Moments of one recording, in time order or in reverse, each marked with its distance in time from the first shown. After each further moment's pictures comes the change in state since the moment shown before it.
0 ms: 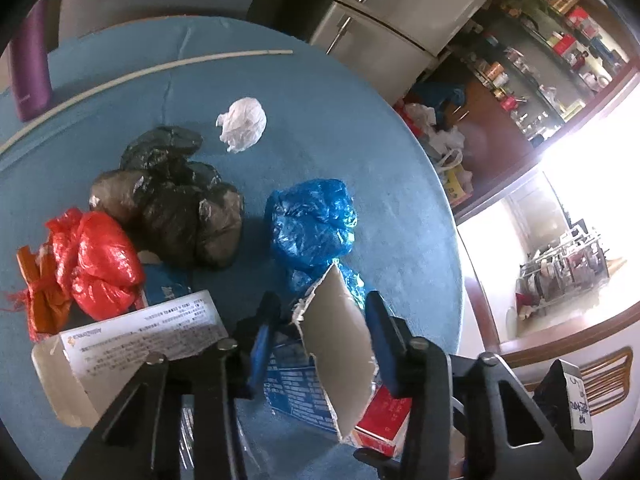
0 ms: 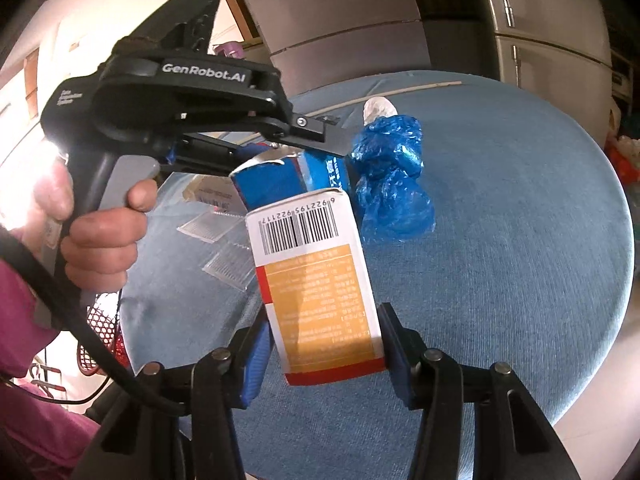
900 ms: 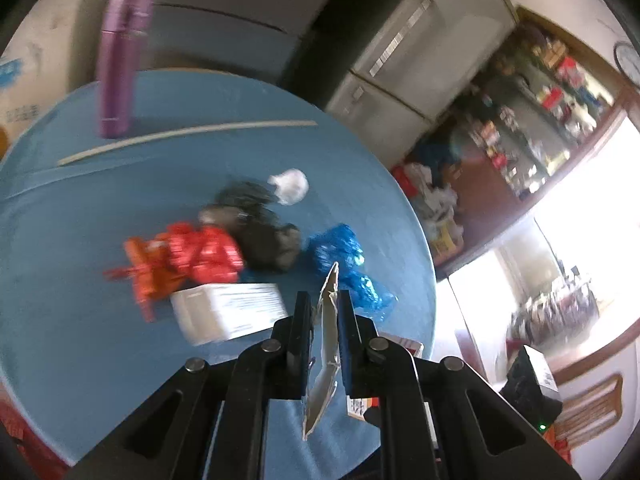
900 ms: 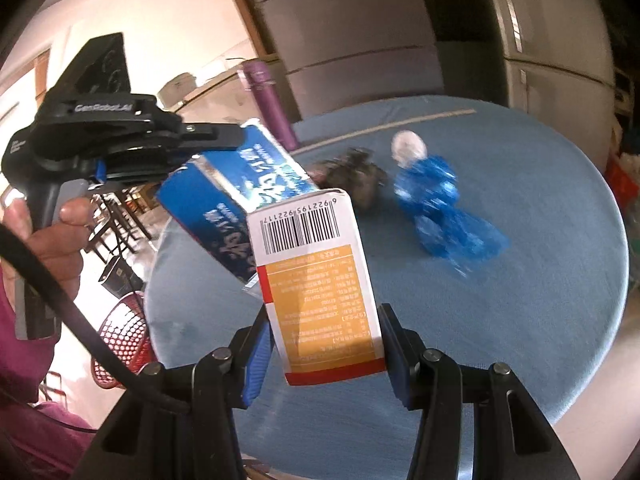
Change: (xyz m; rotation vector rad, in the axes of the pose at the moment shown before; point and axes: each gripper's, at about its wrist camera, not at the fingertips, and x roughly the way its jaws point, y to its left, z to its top) left arm -0.137 0.030 -0.037 -0.100 -0.226 0.004; right arm -0.022 0.053 0.015 -0.040 -0.062 0.020
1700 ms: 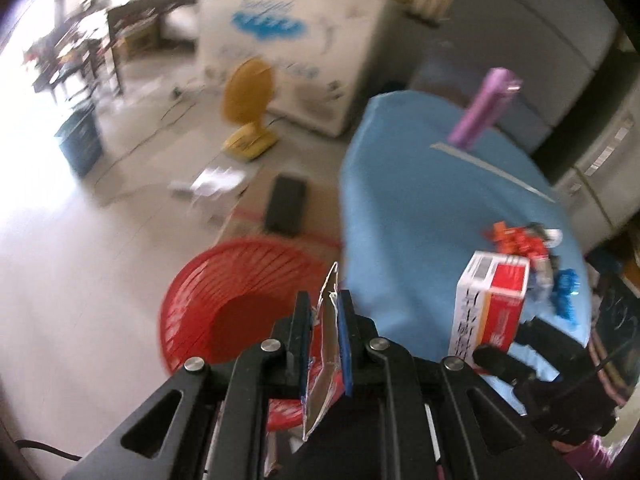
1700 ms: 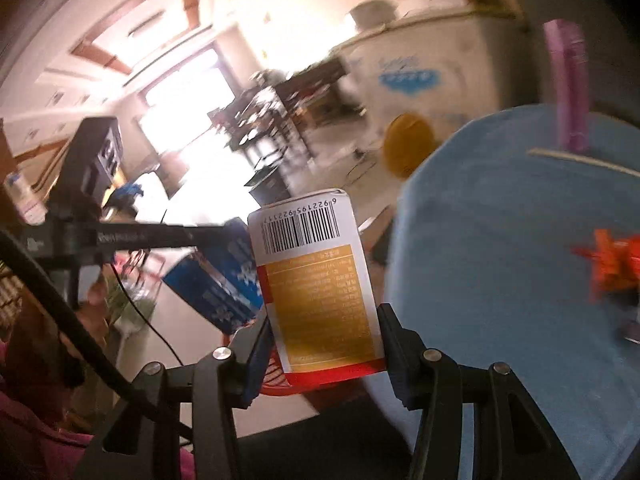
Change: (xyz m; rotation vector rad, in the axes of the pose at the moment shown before) left arm -0.218 0.205 -0.157 -0.476 -0.104 0.651; right arm 0.128 0.272 0.020 -0.353 0.251 0.557
